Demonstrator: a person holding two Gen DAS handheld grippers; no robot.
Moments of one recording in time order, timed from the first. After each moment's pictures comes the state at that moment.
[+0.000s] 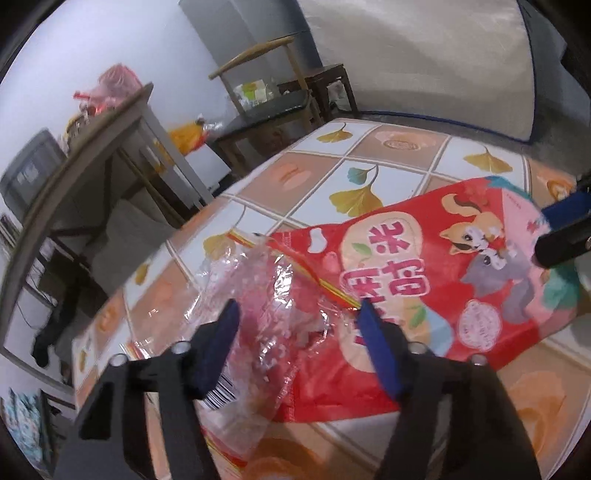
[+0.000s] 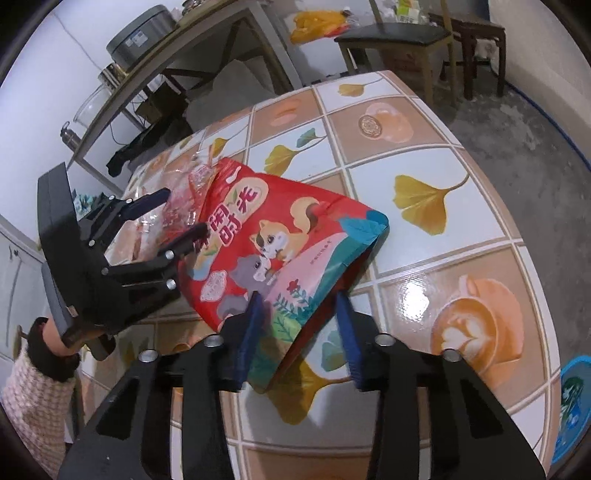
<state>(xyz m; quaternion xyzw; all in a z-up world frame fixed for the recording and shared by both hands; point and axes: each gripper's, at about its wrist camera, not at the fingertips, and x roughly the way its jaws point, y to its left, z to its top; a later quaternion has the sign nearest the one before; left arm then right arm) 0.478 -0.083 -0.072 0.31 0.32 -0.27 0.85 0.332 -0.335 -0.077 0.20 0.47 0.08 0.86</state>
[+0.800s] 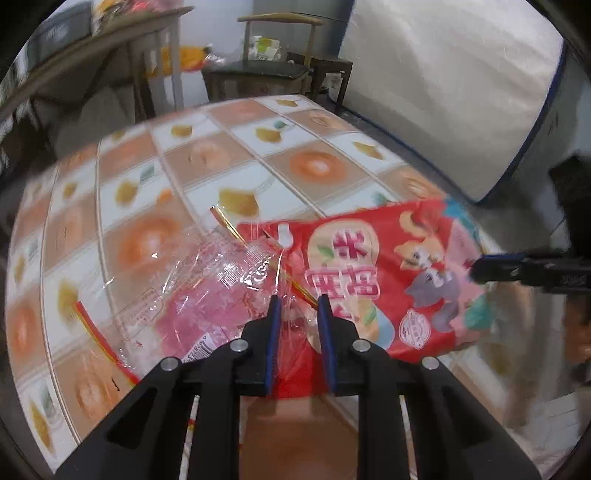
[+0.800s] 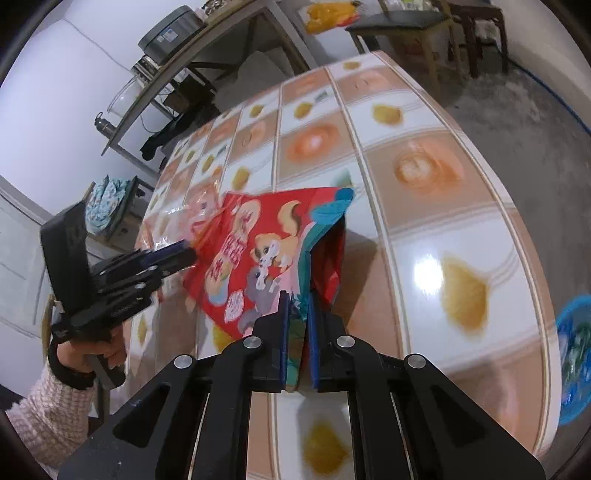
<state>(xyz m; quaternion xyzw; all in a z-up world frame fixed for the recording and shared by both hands) 0.319 -0.028 -0.039 0.08 0.47 -0.32 0.82 0.192 -0.351 -0.060 0.24 0.48 0.12 0.84</state>
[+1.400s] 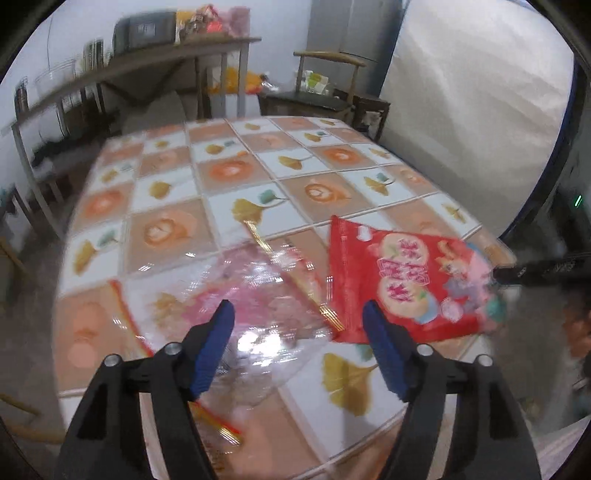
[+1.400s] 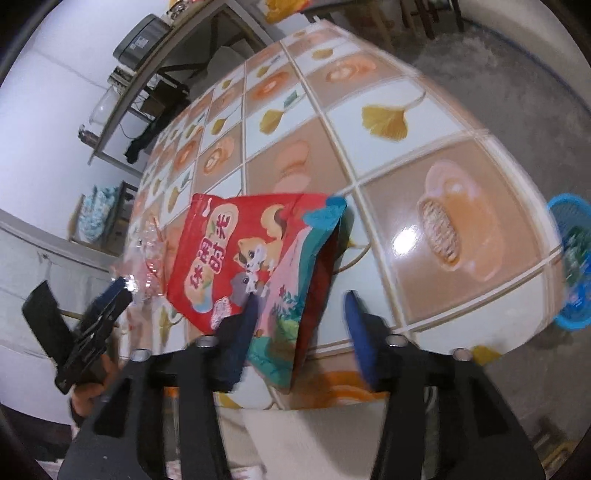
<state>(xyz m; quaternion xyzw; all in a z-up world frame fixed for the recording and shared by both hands) 0.181 0.053 -0.033 0.07 0.40 -0.22 0.89 0.105 -0.352 -0.074 0.27 0.50 0.08 0.82</state>
